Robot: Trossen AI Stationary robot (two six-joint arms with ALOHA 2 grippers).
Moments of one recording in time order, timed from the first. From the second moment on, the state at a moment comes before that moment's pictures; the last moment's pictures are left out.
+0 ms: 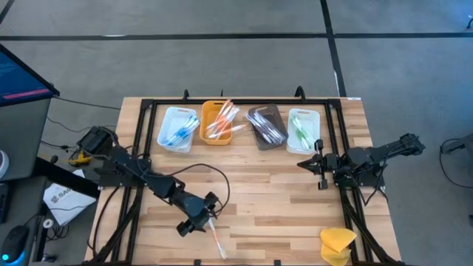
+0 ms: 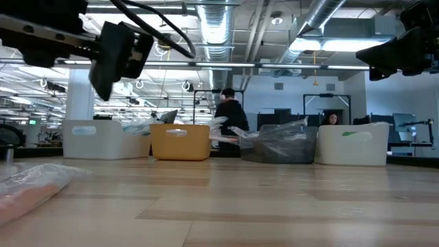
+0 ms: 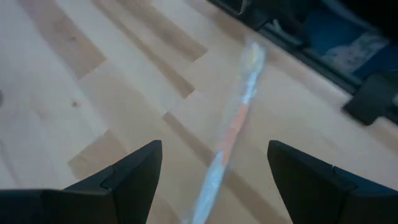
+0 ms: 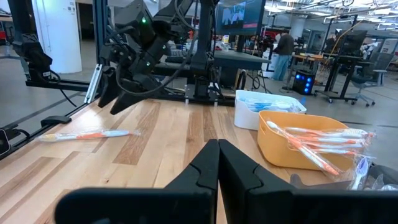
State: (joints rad) left arm -0.53 1.58 0.76 0.06 0.07 0.23; right arm 0.34 0.06 0.02 0.04 0.34 -0.10
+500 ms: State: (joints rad) left arm -0.53 1.69 0.76 0.12 0.13 0.13; right arm 0.34 0.06 0.02 0.04 0.34 -0.11
